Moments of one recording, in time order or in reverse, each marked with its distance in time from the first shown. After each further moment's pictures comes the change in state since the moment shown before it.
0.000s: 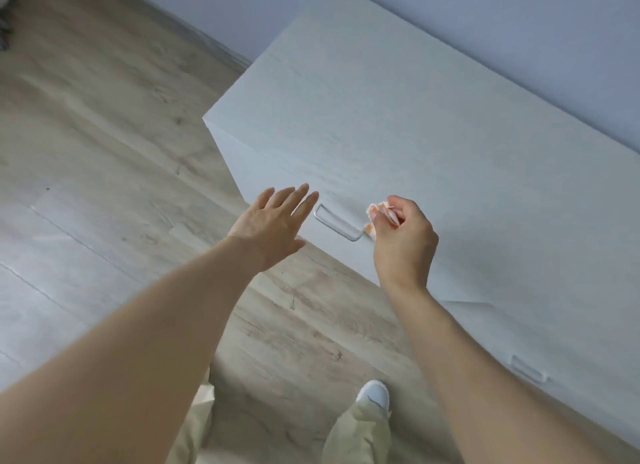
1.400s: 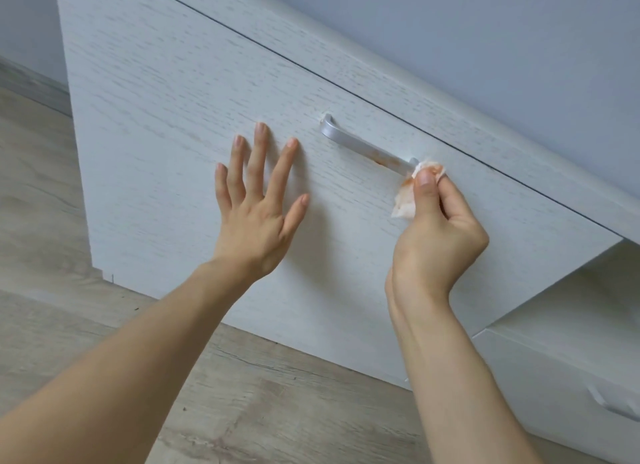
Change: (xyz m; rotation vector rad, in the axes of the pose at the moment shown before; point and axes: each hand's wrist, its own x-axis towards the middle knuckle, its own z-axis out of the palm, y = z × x) left_hand 0.204 0.022 0.259 -0.733 1.227 0.100; right_hand 0.026 0.183 0.171 0.731 0.766 -0.475
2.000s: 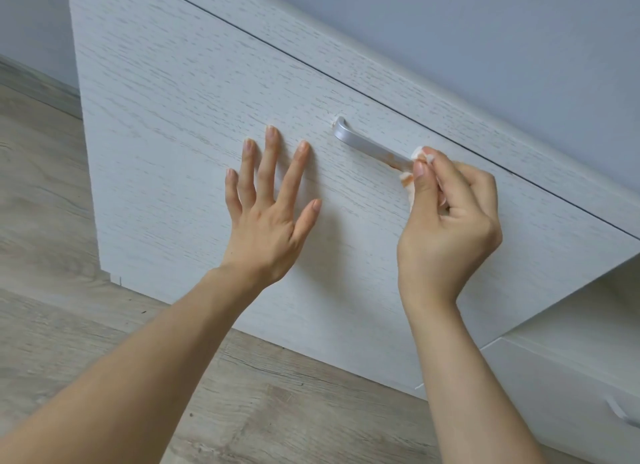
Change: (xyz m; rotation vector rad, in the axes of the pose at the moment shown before) left_hand -0.001 -0.002 0.002 -0.025 -0.005 0.006; right_hand 0.002 0.015 -0.002 -0.346 -0.087 -0.657
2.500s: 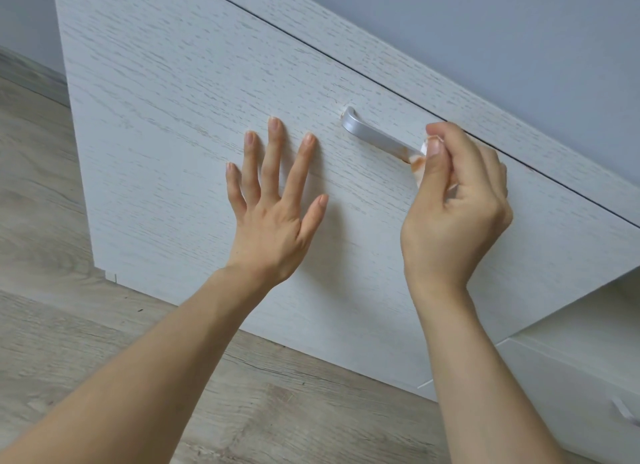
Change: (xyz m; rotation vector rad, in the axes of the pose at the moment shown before) left_hand 0.001 0.002 0.006 -0.009 0.005 -0.008; right_hand 0.006 0.002 0.011 -0.154 -0.018 -0.170
